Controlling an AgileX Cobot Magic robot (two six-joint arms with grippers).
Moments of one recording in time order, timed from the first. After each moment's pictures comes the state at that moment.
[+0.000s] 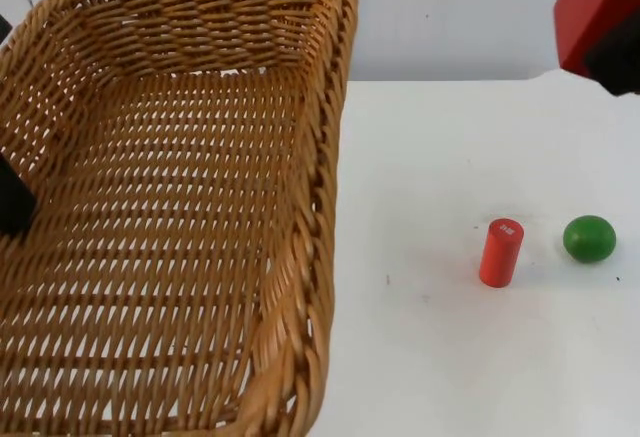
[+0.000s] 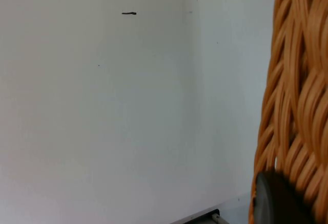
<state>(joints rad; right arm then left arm) 0.53 1.25 -1.13 0.48 0.98 -1.04 0.00 1.28 -0.87 -0.56 1.19 0.25</state>
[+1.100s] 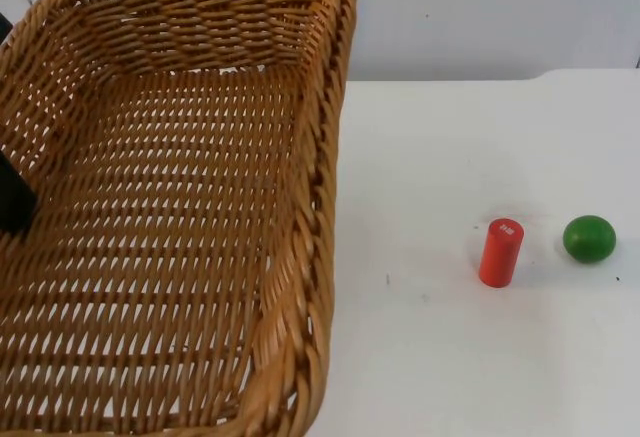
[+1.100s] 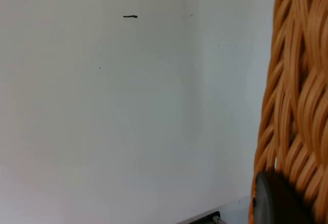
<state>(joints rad) 0.73 1.40 -1.34 0.56 0.81 -0.95 0.00 1.28 -0.87 -0.56 1.18 0.25</state>
